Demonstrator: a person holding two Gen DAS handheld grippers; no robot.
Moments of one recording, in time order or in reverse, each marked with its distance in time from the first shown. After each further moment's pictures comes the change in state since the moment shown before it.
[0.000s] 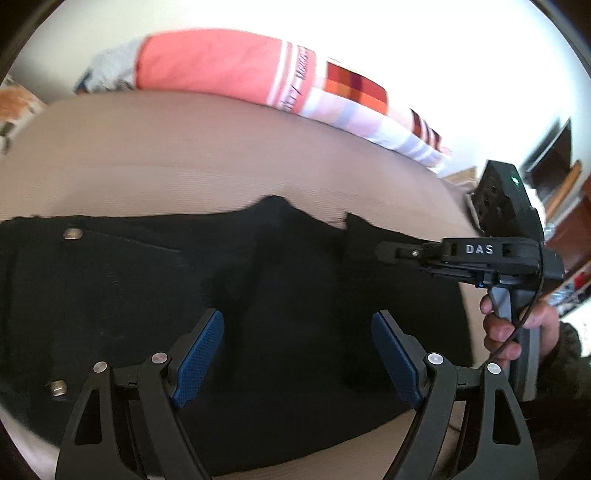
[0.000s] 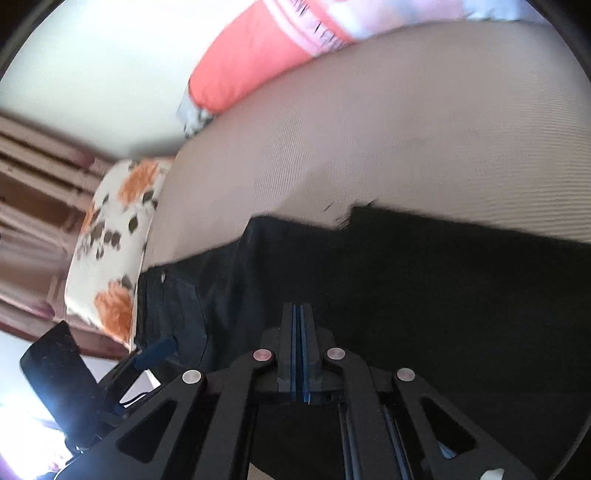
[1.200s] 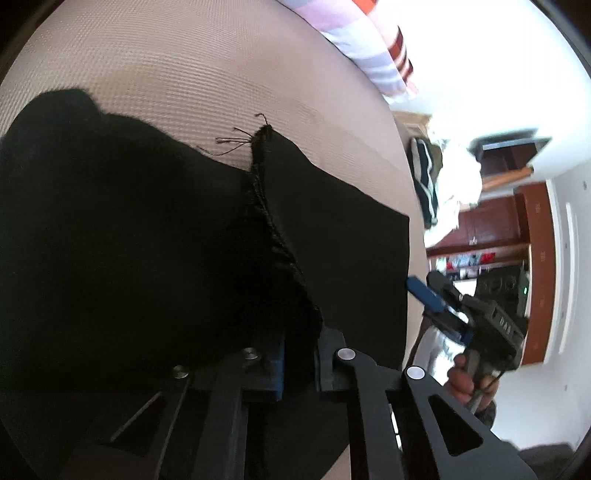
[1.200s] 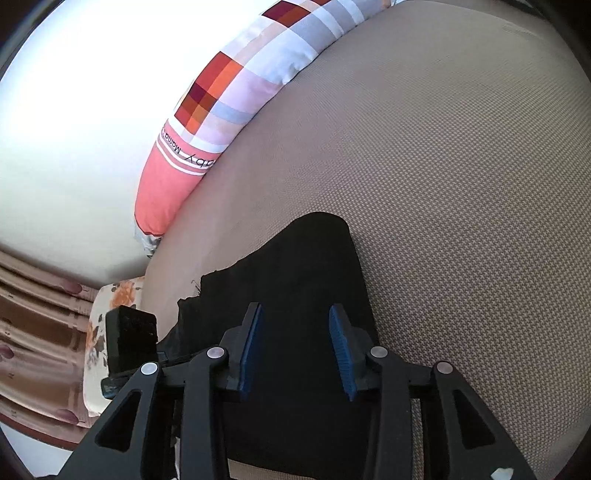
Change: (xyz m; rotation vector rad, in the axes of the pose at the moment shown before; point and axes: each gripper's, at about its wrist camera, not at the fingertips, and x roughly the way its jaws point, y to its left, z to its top) left arm 0.145 -0.029 0.039 -0.157 0.417 -0.392; right arm -0.107 -0.129 -0.060 0.355 -0.289 -0.027
